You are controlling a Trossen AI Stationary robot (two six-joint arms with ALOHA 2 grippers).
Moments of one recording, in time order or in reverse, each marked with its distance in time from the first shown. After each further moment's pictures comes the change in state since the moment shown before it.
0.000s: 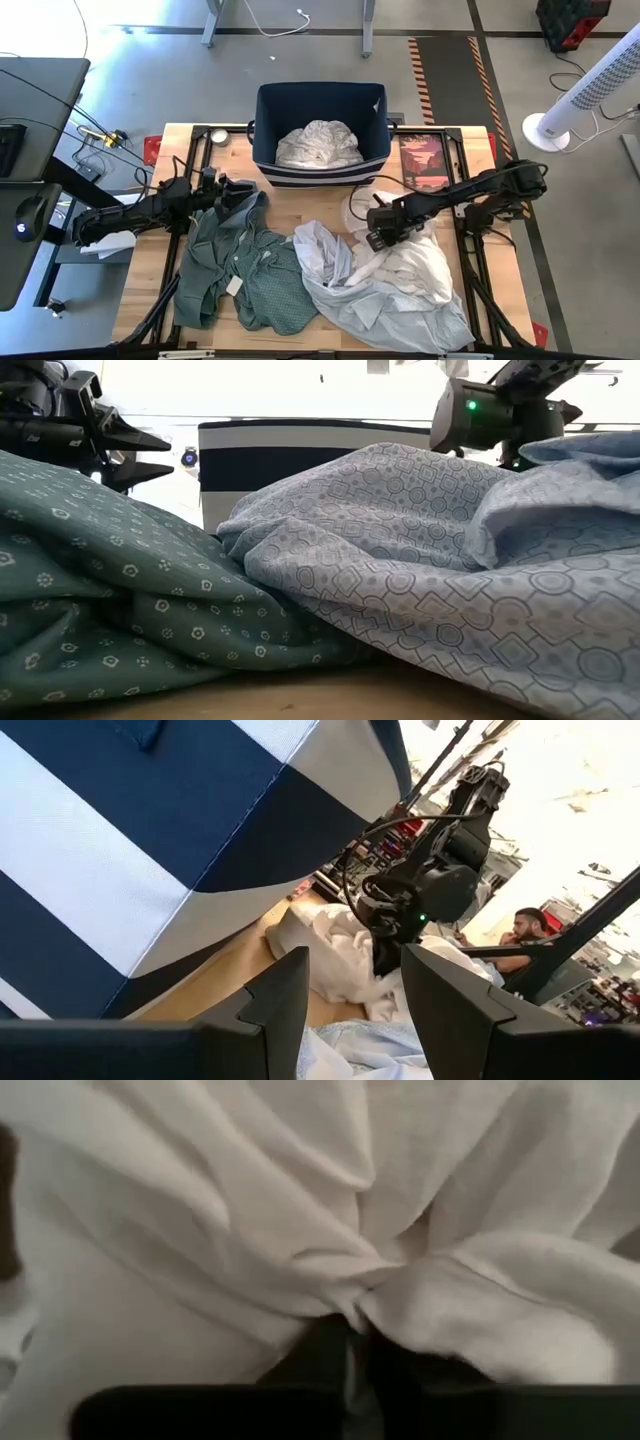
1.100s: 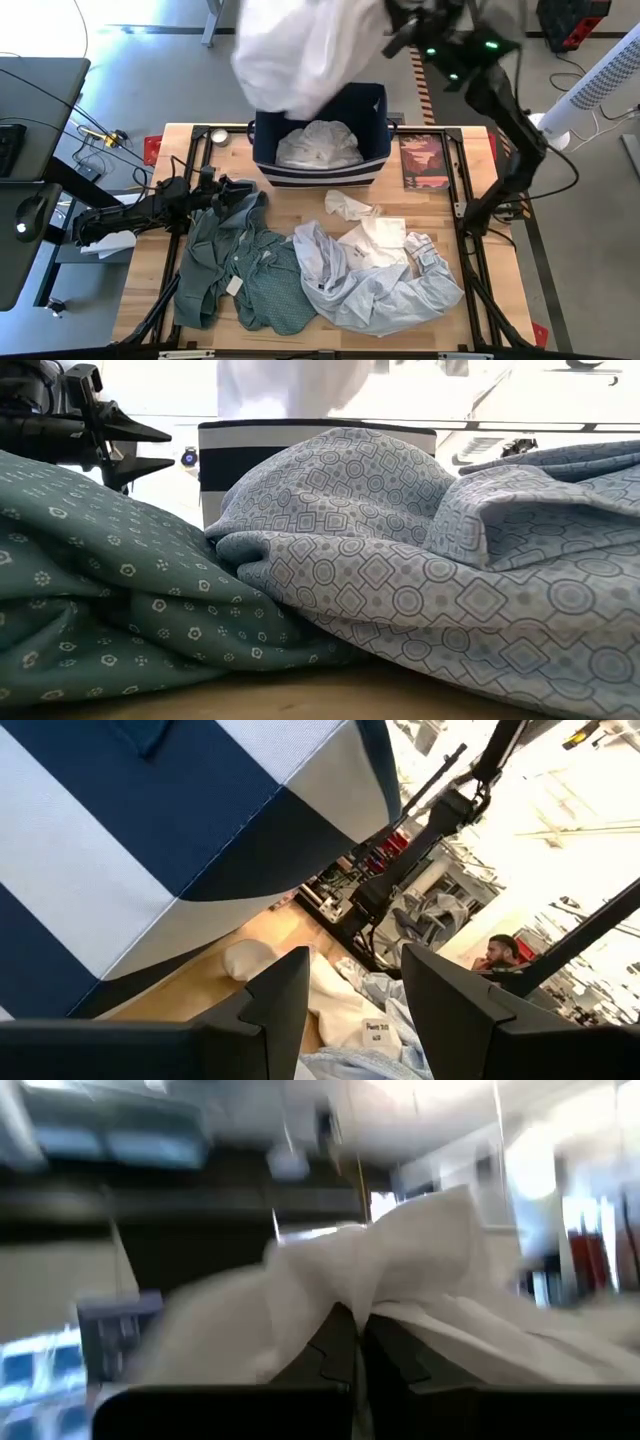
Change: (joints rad) left arm 0.000 0.000 0.000 0.046 -0.003 -0.093; right arm -0.531 0.055 1.475 0.400 0.315 -1.080
